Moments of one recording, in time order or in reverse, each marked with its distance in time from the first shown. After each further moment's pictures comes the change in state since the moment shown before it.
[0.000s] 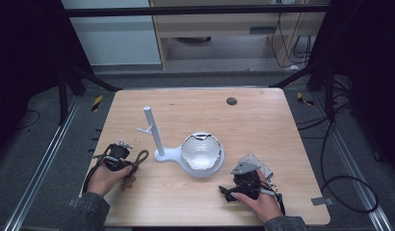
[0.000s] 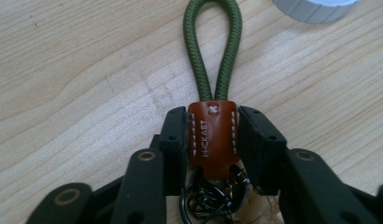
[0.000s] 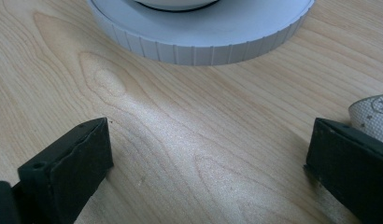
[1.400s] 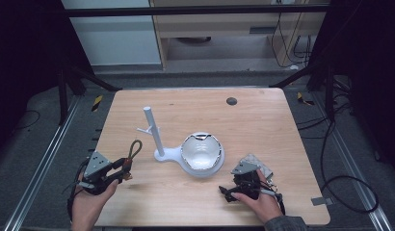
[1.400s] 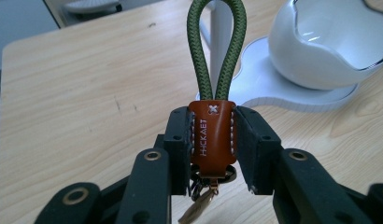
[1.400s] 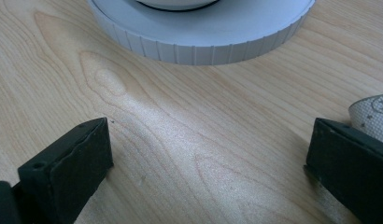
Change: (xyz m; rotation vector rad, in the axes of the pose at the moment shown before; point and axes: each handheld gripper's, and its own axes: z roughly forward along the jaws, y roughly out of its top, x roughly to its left) left arm -0.049 -0.055 -0.095 -0.594 0.027 0.066; right arm 0.000 0.000 0.000 -0.001 0.002 0.000
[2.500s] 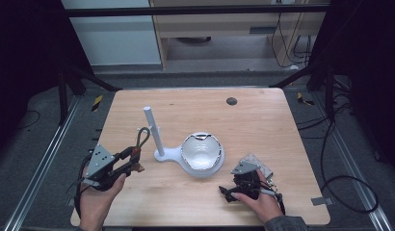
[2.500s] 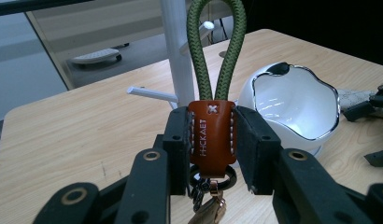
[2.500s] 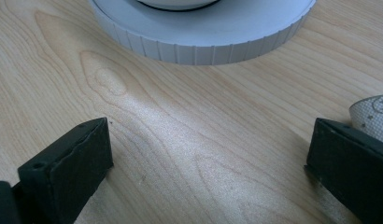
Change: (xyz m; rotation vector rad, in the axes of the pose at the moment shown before) left arm -0.027 0.040 -0.005 -0.160 -0.008 0.029; right arm 0.000 0.000 0.000 0.001 0.003 -0.002
